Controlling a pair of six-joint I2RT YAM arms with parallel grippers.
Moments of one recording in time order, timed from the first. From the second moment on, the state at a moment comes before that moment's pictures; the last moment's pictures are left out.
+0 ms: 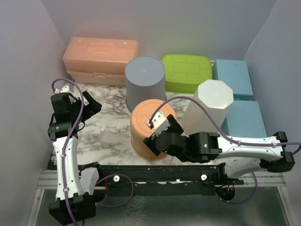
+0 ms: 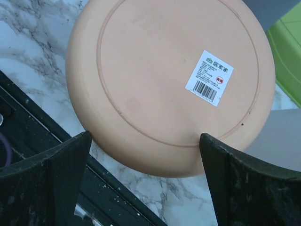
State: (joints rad) left arm 0.25 0.86 0.97 -0.72 0.30 -0.40; right arm 1.50 1.32 1.30 -0.72 0.76 0.29
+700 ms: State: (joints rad) left arm -0.02 1.08 1.27 -0.65 0.08 -0.42; right arm 0.83 1.17 1.61 -0.70 0.65 0.26
